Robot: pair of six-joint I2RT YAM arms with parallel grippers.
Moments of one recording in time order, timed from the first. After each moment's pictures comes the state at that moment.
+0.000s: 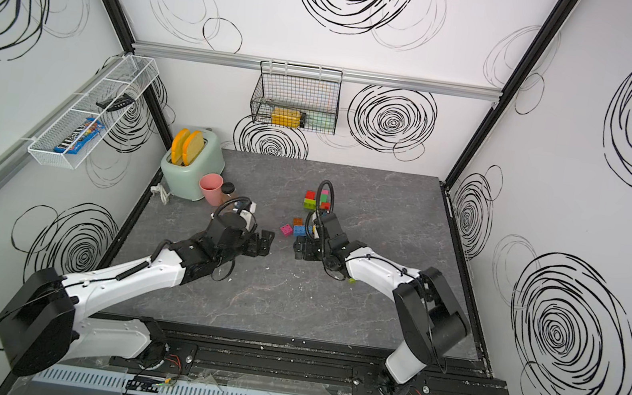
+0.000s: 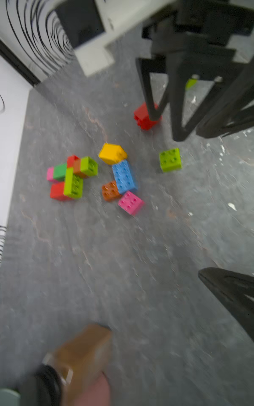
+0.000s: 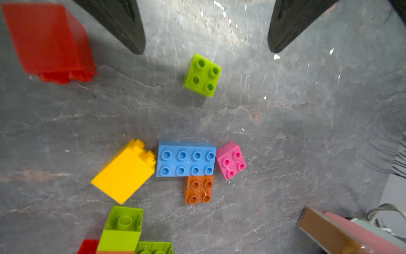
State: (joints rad) left arm -0.60 1.21 0.66 -0.09 -0.19 -0.53; right arm 0.67 1.67 0.96 -0.14 -0.03 0.50
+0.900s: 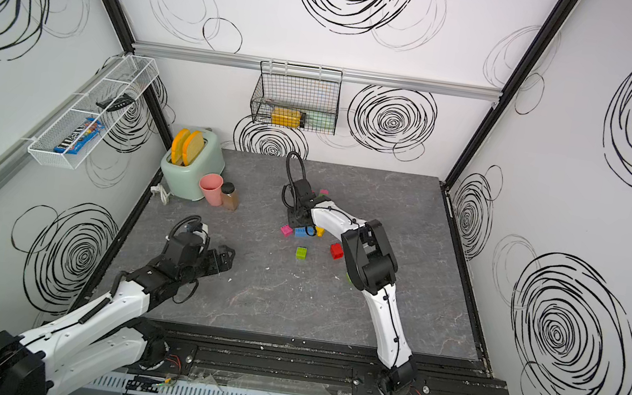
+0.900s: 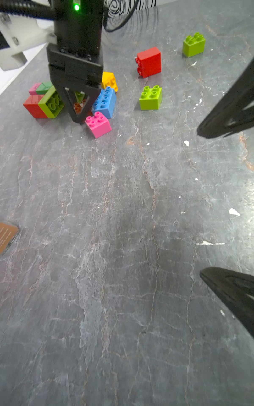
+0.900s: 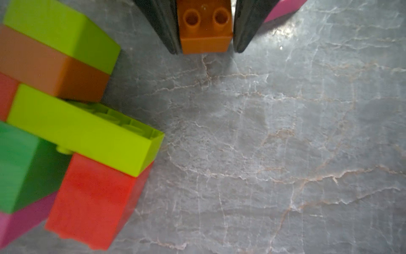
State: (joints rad) left arm -0.33 0.91 0.37 -0.20 -0.02 -0.68; right arm 0.62 2.31 1.79 -0.50 0.09 0.27
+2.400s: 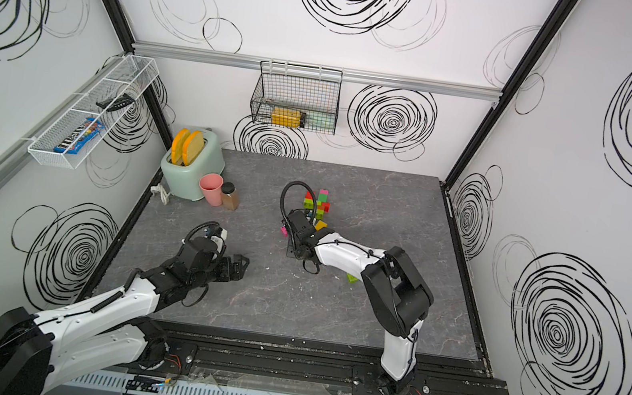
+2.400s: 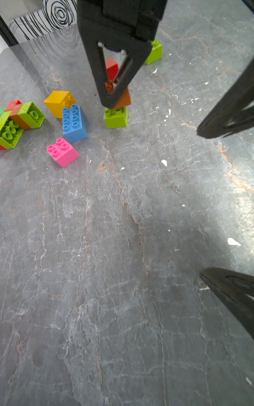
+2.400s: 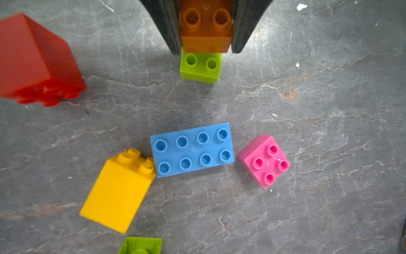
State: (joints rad) left arm -0.47 1.00 0.37 -0.10 -0.02 -0.62; right arm 0.80 1.87 1.22 -0.42 0.24 0.71
